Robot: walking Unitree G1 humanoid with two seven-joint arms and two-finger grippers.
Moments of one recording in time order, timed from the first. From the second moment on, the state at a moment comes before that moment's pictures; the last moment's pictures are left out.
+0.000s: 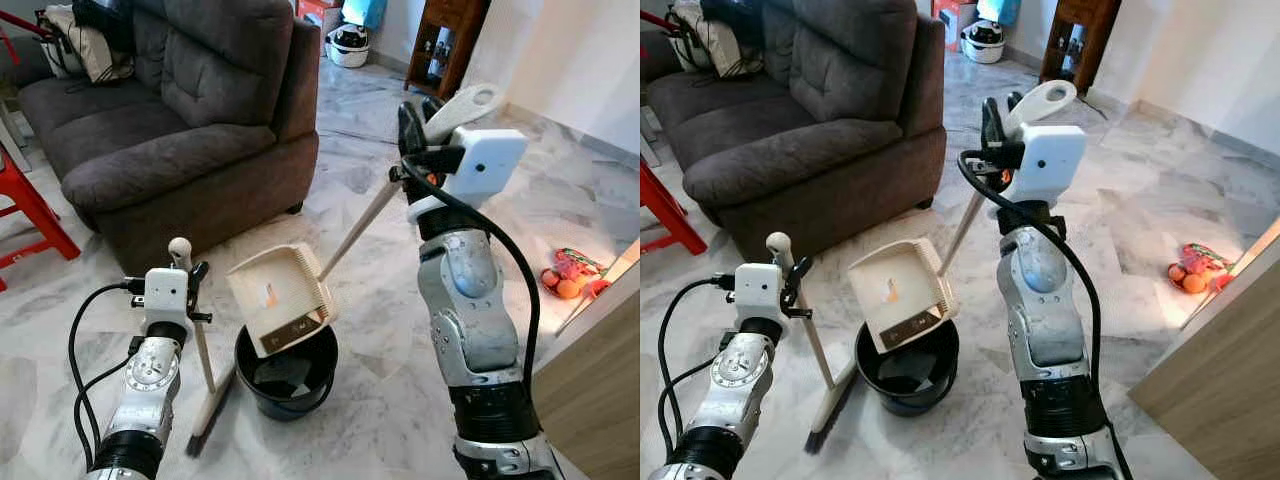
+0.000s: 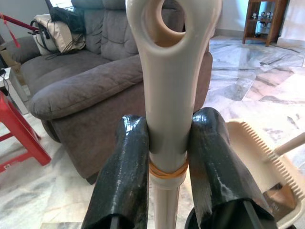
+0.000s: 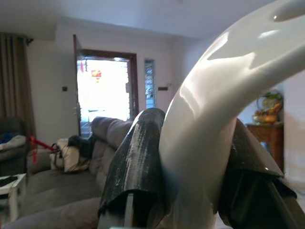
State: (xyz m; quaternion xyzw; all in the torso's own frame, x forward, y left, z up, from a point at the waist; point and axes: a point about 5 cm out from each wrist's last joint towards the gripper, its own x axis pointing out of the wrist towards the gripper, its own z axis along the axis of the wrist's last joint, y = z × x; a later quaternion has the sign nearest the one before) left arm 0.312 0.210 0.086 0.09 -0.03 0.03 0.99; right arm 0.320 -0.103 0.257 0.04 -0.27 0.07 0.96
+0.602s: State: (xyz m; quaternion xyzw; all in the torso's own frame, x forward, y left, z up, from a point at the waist) left arm 0.312 0.208 0.086 0.10 -0.03 0.03 0.99; right arm 0.308 -0.083 0.254 0.08 -0.30 0.14 0.94
